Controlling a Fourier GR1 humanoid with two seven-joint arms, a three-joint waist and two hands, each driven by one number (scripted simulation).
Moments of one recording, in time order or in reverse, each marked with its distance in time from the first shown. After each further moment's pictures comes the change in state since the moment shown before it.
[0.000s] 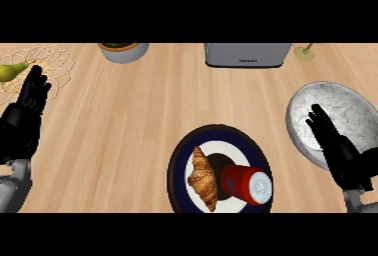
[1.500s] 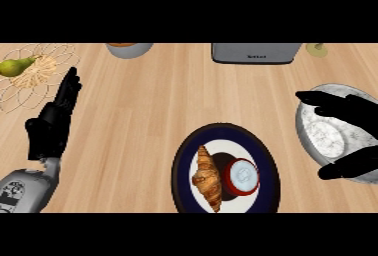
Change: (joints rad) left arm -0.045 -0.080 -0.100 0.011 -0.090 0.000 0.015; right arm -0.322 -0.230 -0.011 0.018 0.354 0.618 -0.812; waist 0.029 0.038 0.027
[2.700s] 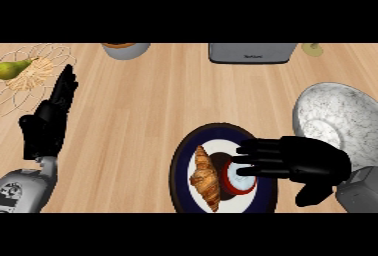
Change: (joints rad) left arm 0.005 -0.053 0.074 -0.037 -0.073 -0.058 0.056; right arm 0.034 0.083 0.268 -0.140 0.587 -0.073 0.106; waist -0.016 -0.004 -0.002
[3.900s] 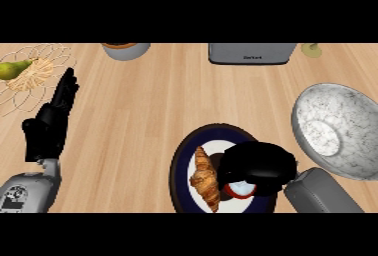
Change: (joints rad) left arm 0.023 -0.106 0.100 -0.003 -0.105 -0.103 -0.014; right arm 0.014 0.334 -0.030 0.164 0.372 -0.097 -0.114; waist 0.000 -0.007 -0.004
